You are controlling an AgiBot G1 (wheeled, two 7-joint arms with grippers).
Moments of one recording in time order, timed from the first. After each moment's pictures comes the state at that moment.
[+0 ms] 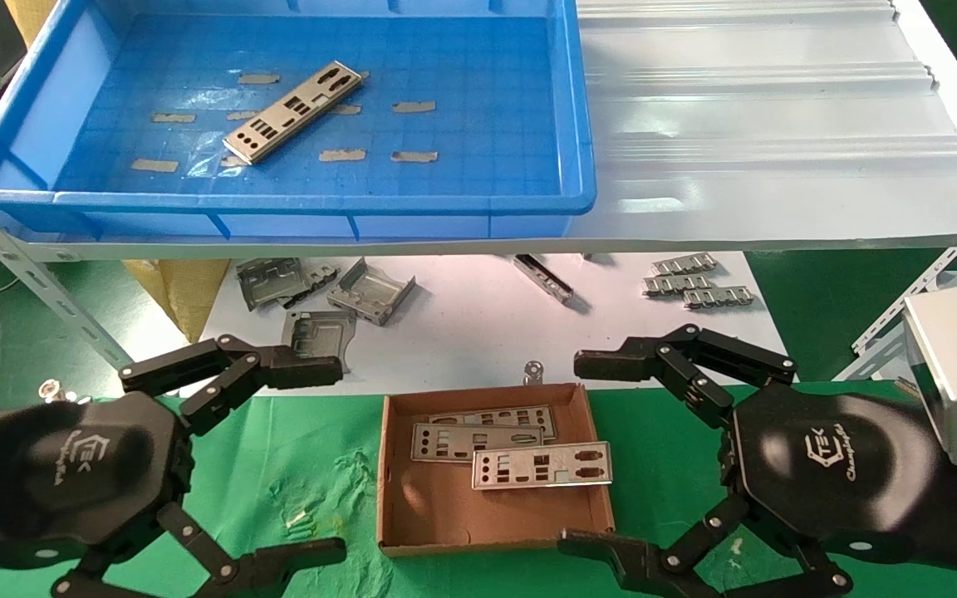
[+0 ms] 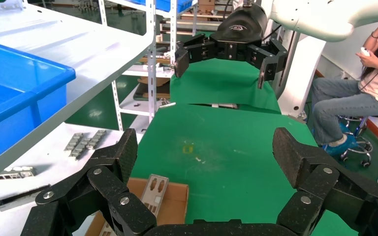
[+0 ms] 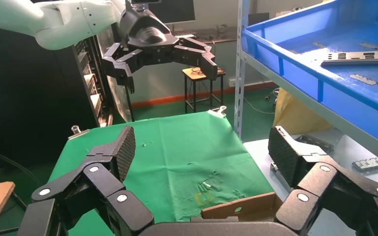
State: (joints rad) left arm -1.07 0.61 0.28 -1.28 0.73 1.50 -0.19; right arm 1.10 -0.58 -0.36 1.27 -0.67 -1.46 0.14
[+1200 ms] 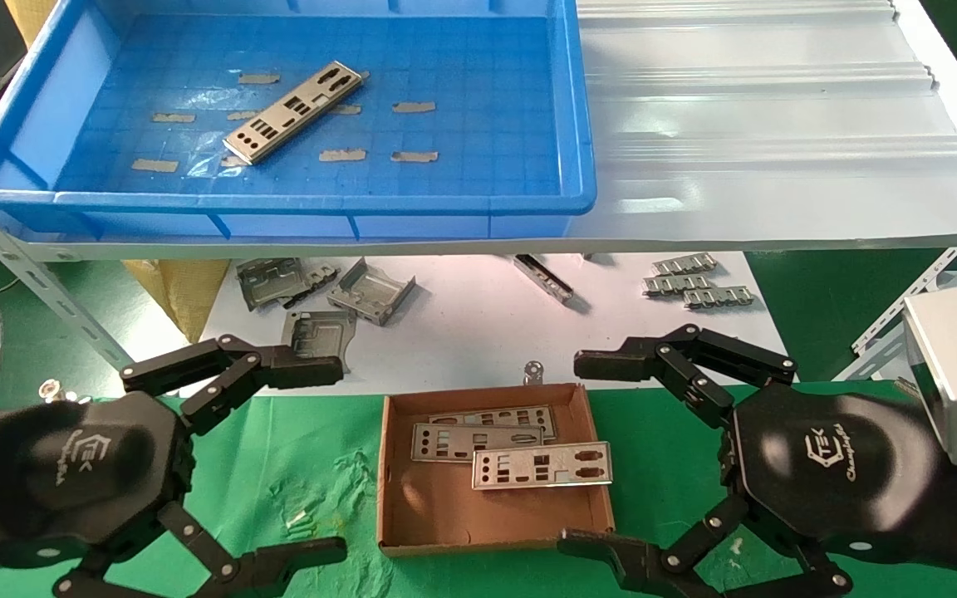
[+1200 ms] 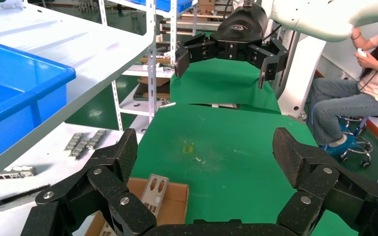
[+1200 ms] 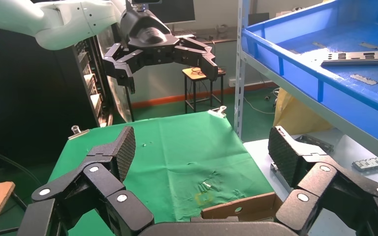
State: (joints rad) left arm -1.08 0.61 0.28 -1.28 0.73 1.50 -0.18; right arm 1.10 -0.58 -0.36 1.27 -0.67 -1.46 0.14
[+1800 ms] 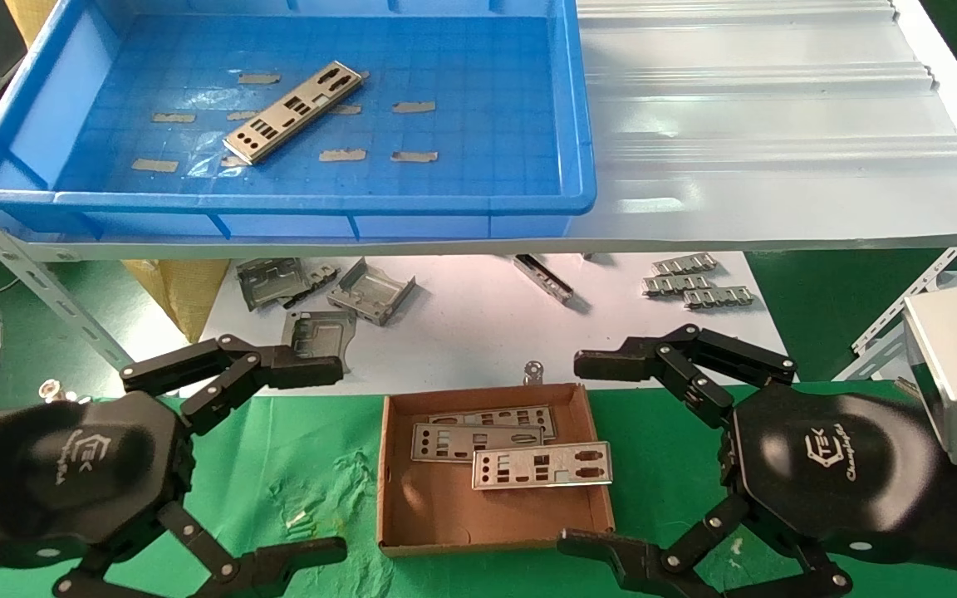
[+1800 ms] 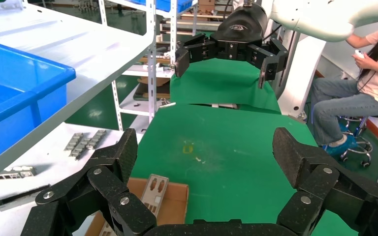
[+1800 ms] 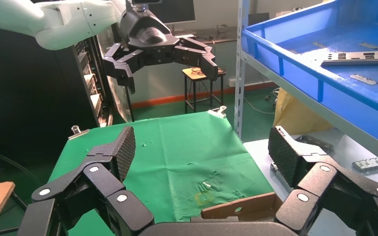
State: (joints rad) left arm -1.08 0.61 0.28 -1.28 0.73 1.50 -0.18; right arm 1.10 -0.58 -0.36 1.27 -0.67 -1.46 0.14
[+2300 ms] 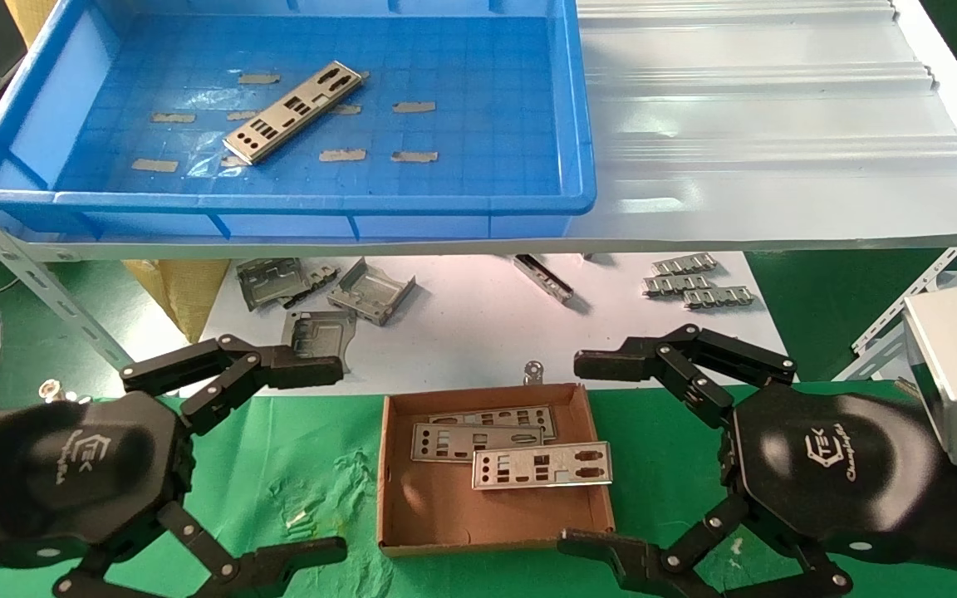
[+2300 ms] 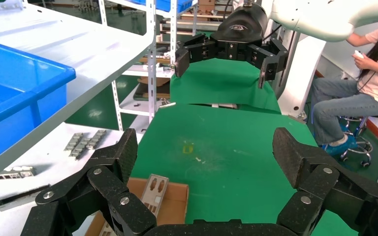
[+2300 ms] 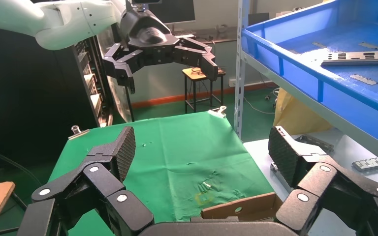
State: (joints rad) left arm -1.08 0.61 0.28 -1.28 0.73 1.50 -0.18; right arm 1.10 -0.58 -0.36 1.27 -0.67 -1.46 0.14
